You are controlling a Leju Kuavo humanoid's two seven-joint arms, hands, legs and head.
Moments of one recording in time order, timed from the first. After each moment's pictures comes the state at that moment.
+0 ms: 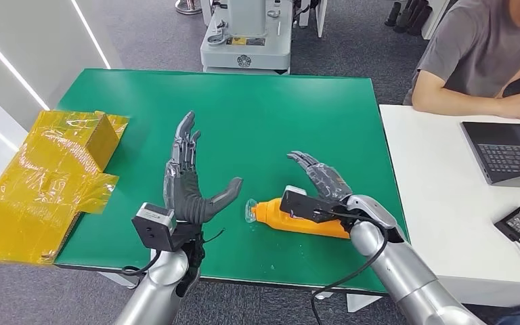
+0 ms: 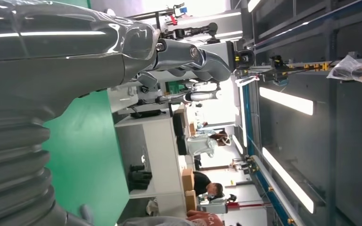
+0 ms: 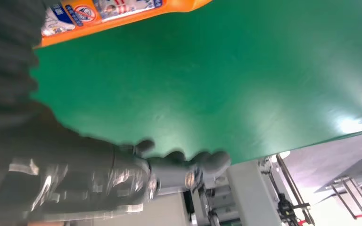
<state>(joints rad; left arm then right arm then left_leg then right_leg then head) -0.26 -0.21 -0.48 -1.32 -0.06 0.29 -0.60 -0.57 -0.16 0.59 -0.97 0.59 0.17 -0.20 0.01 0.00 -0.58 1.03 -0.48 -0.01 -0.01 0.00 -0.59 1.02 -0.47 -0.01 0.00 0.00</state>
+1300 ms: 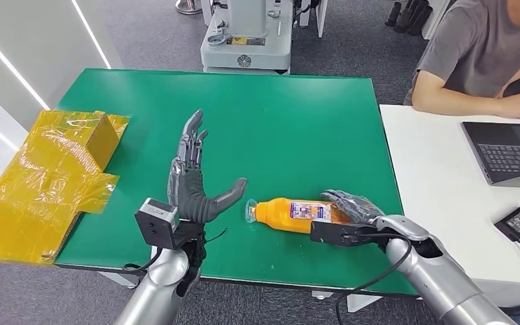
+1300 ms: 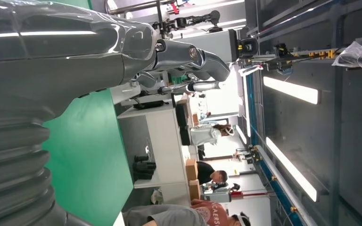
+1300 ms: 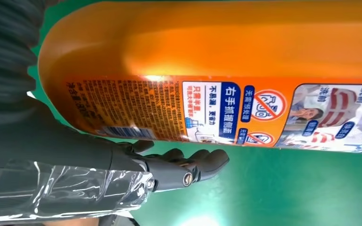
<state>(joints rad) -0.26 -0.21 -0.48 -1.34 -0.07 0.24 -0.55 -0.53 -0.41 0.70 -1.02 0.61 0.36 -0.08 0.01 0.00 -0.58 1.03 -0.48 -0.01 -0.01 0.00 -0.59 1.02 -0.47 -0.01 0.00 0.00</state>
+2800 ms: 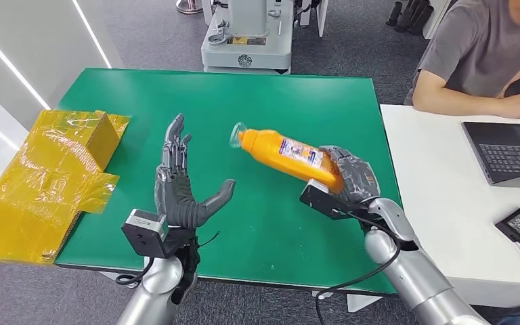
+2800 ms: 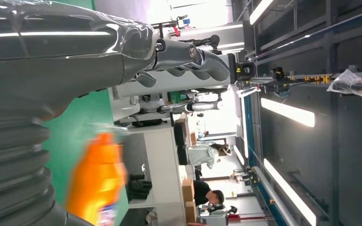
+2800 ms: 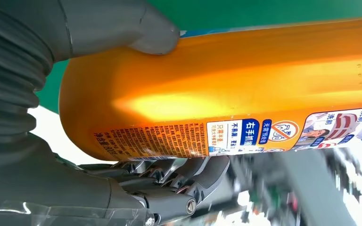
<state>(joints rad) -0.21 -0.22 -0.45 -1.40 -0.09 0.29 -0.57 -0.53 -0.23 0.56 -1.00 0.65 -0.20 -0.13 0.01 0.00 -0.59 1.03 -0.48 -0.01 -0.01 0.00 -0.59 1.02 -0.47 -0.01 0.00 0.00</state>
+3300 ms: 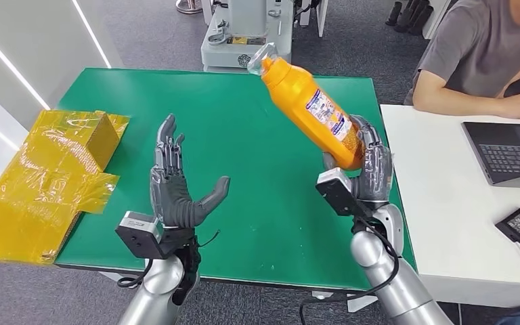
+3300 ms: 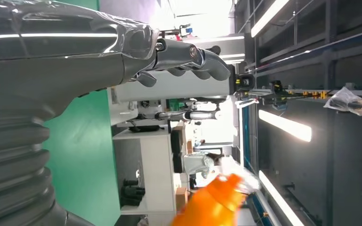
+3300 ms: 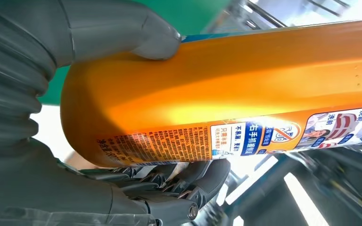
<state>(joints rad) -0.21 -0.23 -0.45 -1.40 -0.05 0.34 -0.60 -0.45 -0.09 0.44 -1.10 0.57 -0.62 -0.32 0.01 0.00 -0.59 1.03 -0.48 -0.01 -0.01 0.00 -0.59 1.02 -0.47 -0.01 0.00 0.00</state>
